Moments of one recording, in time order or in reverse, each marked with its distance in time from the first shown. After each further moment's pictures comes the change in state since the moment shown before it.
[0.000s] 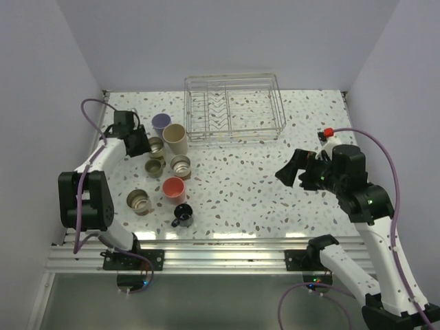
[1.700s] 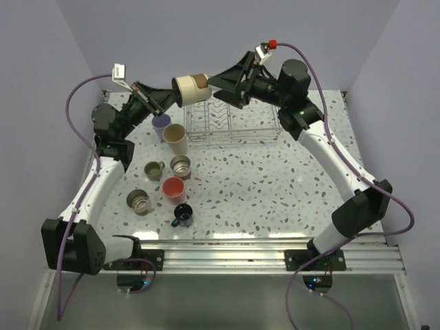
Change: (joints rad) left arm -0.144 -0.353 -0.053 0.972 0.628 -0.873; right arm 0.190 0.837 0.594 0.932 -0.425 0.716
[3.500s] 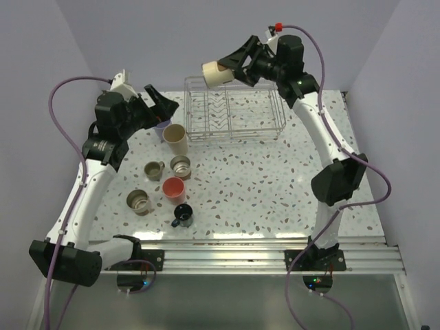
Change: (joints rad) left arm -0.072 -0.070 0.212 -0.850 -0.436 0.557; right arm -0.099 0.332 0.436 -0.325 0.139 -0.193
